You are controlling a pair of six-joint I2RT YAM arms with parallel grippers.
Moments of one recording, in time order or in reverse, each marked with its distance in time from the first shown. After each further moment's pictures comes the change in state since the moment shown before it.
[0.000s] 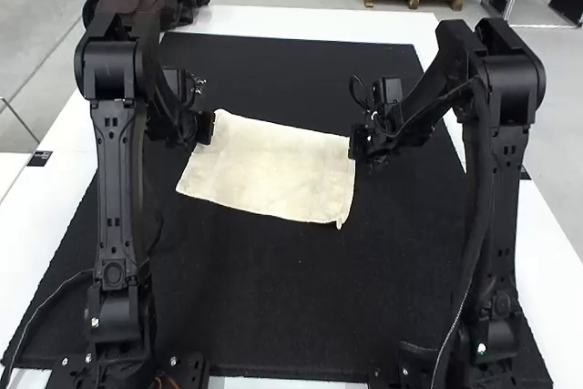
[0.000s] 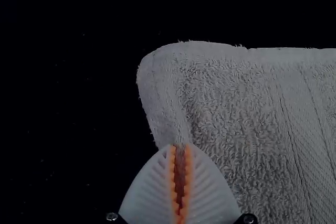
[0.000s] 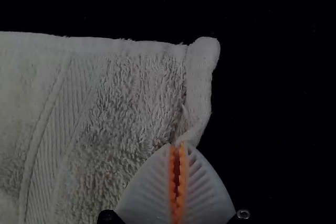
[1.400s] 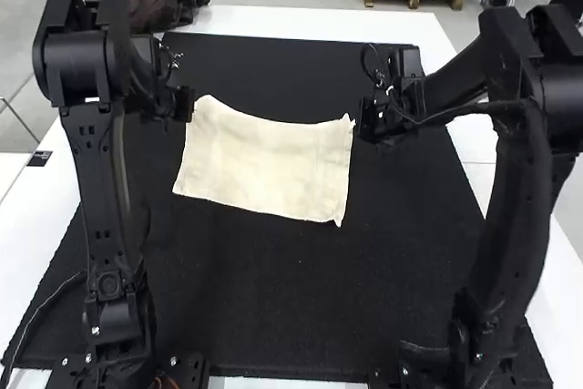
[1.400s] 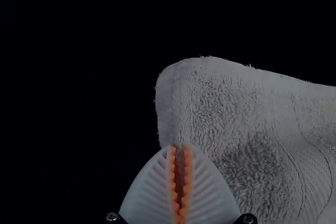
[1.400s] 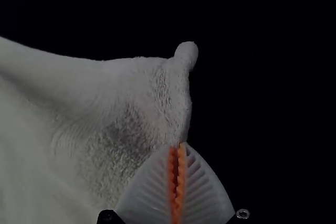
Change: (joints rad) left arm 0.103 -0.250 -0.047 -0.256 0.105 -0.015; right arm -0.014 -0.303 -0.096 -0.150 -0.166 0.034
